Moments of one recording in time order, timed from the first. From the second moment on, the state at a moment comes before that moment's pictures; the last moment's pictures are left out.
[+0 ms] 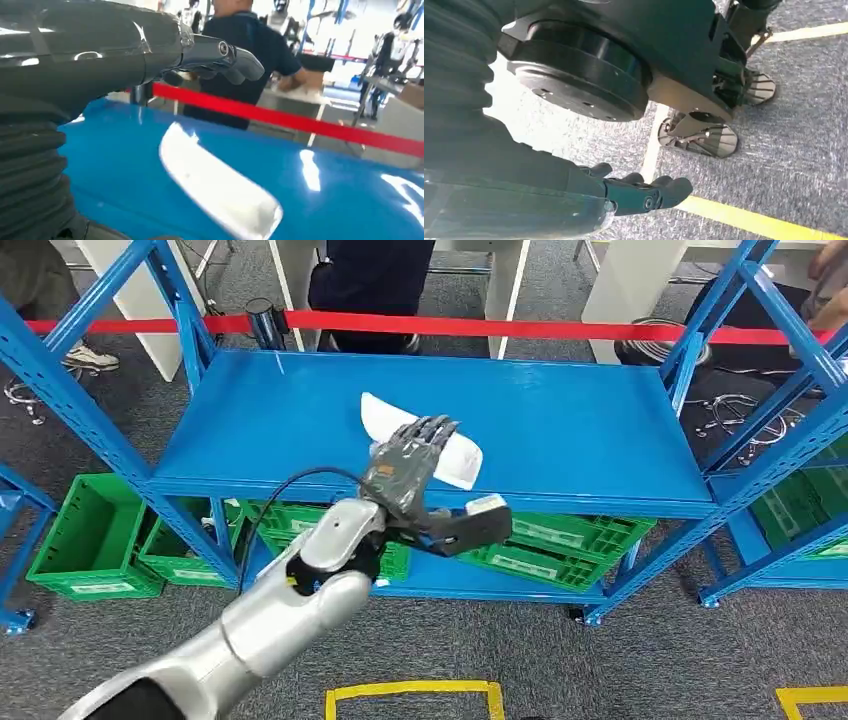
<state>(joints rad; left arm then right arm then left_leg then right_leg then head) -0.70 -0.11 -0.83 -1.19 -0.97 -0.05 0.37 -0.11 -0.01 0.69 -0.18 -0.51 -0.12 0.05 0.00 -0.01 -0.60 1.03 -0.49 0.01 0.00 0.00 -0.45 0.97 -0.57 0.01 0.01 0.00</state>
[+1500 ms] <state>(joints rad) -0.48 0.09 -0.64 -1.94 -0.54 0.17 0.40 -0.09 0.00 0.69 -0.18 -0.60 -0.14 0.03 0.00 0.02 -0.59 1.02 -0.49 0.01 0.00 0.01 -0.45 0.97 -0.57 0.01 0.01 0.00</state>
